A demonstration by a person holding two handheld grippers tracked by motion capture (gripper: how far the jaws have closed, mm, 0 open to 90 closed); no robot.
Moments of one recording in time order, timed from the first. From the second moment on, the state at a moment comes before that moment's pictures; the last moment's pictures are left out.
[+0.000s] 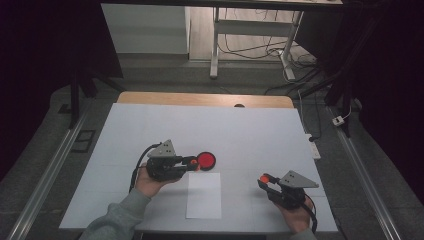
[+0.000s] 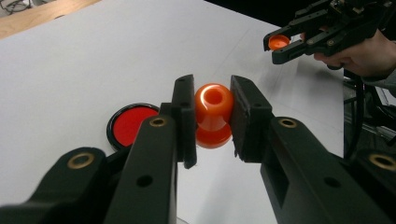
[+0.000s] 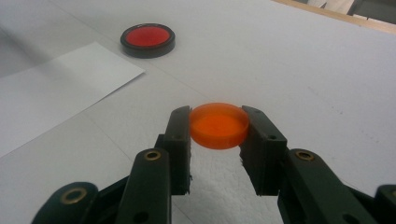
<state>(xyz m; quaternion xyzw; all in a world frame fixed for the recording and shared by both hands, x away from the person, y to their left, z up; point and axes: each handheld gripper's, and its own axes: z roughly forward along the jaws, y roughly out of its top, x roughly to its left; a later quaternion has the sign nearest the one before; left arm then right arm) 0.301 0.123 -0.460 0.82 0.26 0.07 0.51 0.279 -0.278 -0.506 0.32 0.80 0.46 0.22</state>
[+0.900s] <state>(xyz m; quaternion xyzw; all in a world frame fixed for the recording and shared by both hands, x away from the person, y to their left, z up) 0.289 0.125 -0.469 0.82 0.26 0.05 0.50 0.282 -0.279 -0.506 0.32 0.80 0.46 0.21</state>
